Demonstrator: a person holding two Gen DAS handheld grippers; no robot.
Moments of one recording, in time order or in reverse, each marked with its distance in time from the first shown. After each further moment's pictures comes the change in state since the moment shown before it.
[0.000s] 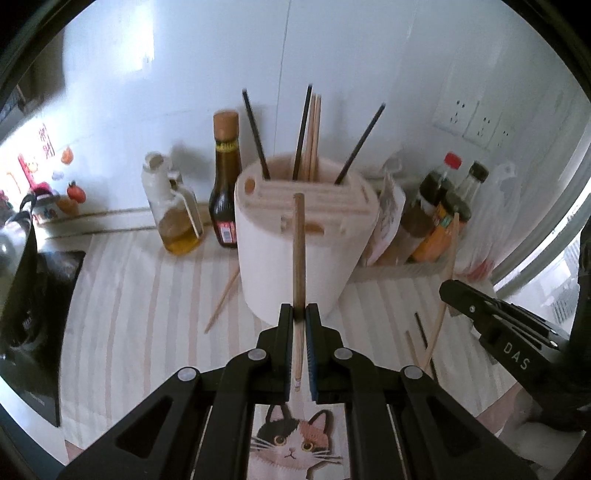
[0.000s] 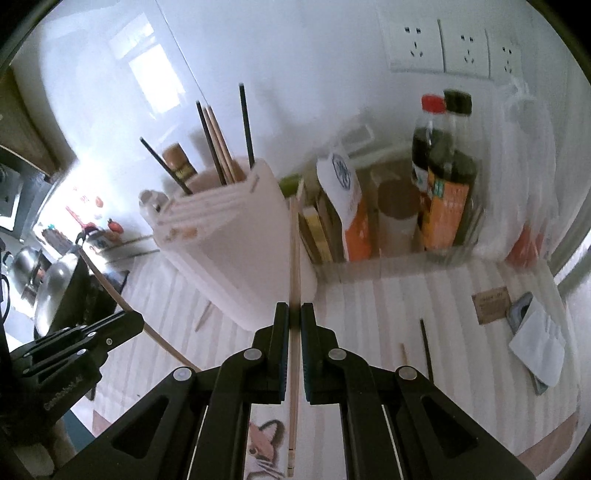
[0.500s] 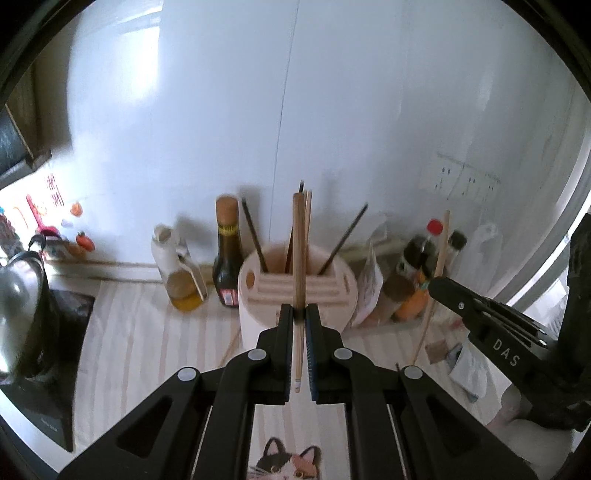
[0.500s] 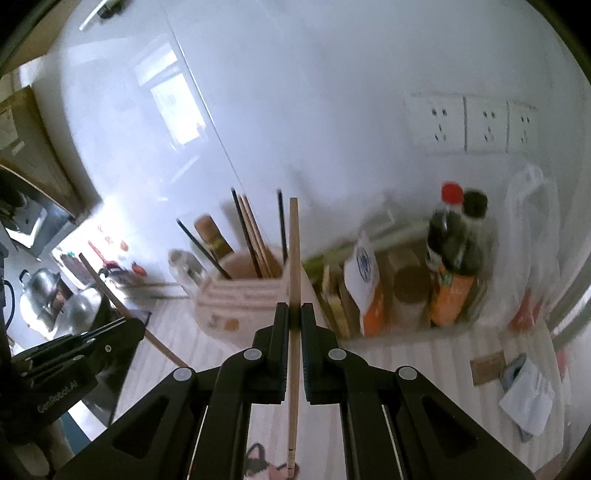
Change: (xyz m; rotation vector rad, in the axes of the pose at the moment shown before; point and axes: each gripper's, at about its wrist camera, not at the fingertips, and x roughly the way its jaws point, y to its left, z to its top) left arm -0.051 -0.003 0.061 -0.009 -0.144 -0.018; right arm -0.042 0.024 0.069 -0.045 -0.148 0.058
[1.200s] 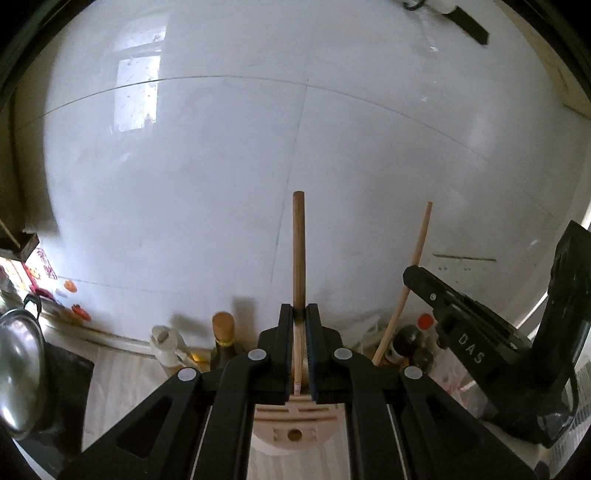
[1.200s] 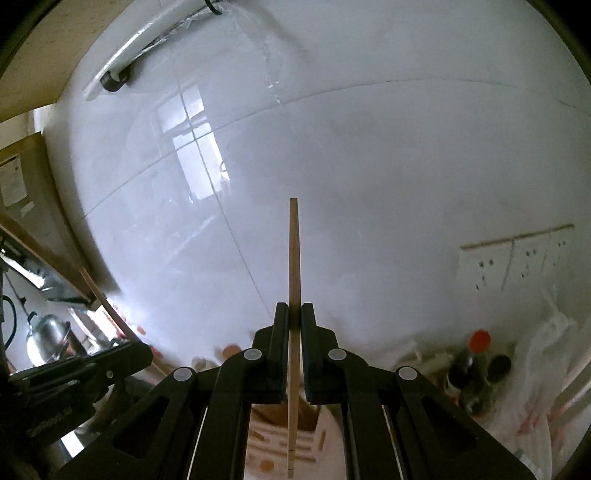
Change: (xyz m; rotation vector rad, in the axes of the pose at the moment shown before) left arm -0.001 0.010 0.113 -0.022 -0.128 -0.032; right arm 0.011 0.038 0.136 -0.050 -0.227 0.038
